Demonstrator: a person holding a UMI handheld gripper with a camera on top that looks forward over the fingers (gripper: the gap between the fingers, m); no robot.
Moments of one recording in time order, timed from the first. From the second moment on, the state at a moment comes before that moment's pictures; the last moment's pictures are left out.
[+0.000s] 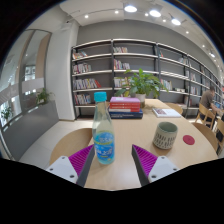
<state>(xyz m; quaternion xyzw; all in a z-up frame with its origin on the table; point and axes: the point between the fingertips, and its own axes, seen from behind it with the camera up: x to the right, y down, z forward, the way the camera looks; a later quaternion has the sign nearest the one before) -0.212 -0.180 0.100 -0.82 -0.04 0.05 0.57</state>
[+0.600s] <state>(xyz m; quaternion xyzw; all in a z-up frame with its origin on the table) -0.269 -0.076 0.104 -0.77 -0.08 0.06 0.63</state>
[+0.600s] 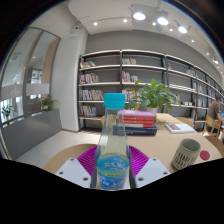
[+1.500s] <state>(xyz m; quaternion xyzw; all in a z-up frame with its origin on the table) -0.160 -0.025 0.160 -0.62 0.46 0.52 0.35</state>
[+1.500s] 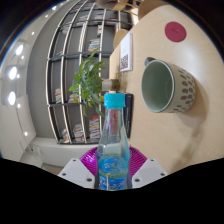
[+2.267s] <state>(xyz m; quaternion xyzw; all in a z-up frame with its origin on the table) -0.106 -0.001 0.192 -0.45 0.60 0.62 0.25</state>
